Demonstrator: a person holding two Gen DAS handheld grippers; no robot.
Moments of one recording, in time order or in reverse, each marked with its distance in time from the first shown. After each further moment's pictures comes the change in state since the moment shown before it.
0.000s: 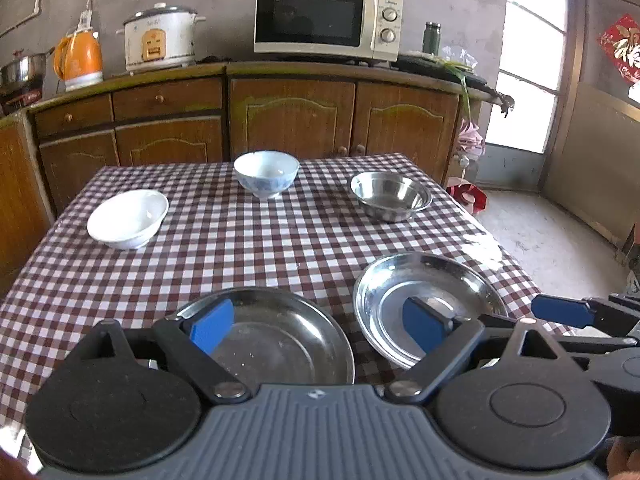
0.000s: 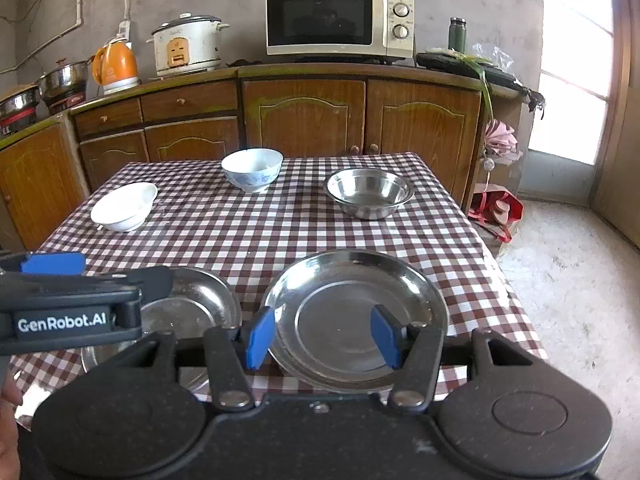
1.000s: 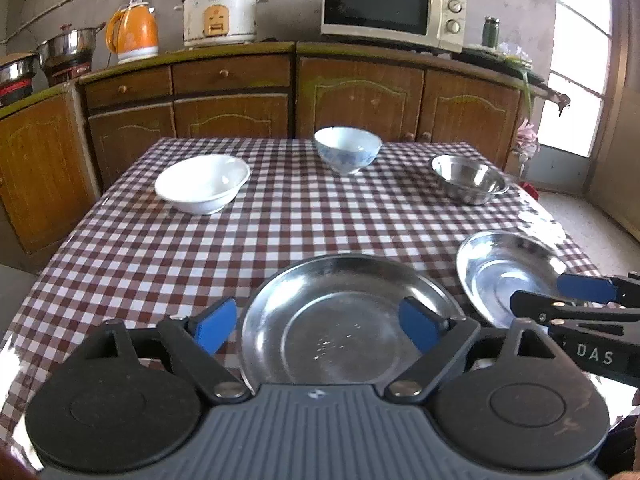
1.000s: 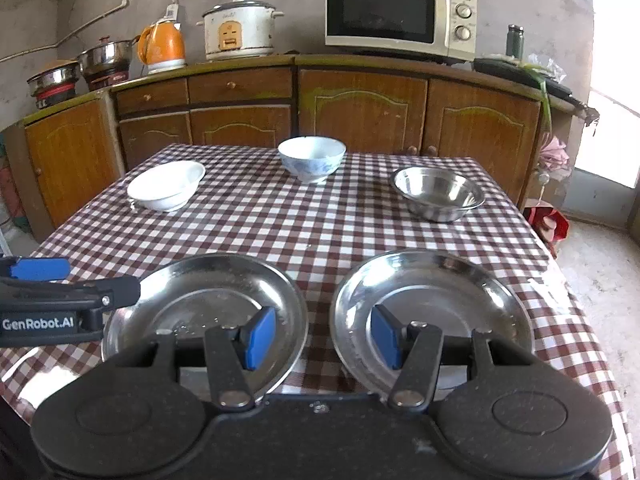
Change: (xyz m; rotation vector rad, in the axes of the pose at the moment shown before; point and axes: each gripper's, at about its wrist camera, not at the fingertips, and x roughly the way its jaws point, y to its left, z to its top) left arm 0.010 0.069 -0.029 -0.050 0.025 0.114; right arm 0.048 0.052 -0.012 -0.082 -0.011 0.101
